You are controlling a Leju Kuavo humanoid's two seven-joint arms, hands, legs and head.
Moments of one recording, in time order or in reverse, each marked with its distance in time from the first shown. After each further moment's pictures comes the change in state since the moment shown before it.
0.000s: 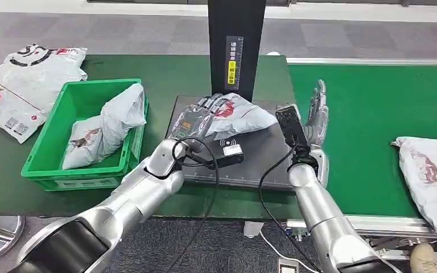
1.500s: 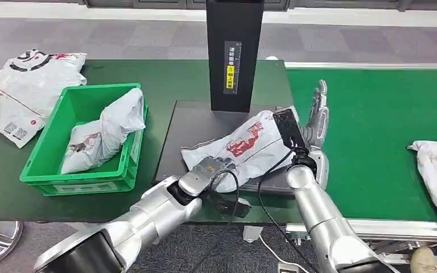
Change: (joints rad) left arm 0.046 -0.066 -0.301 0.154 -0.018 -0.752 0.159; right arm 0.001 0.008 0.000 0.007 0.040 -0.037 -0.003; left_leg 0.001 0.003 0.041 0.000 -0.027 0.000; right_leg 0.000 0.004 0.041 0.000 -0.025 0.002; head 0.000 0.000
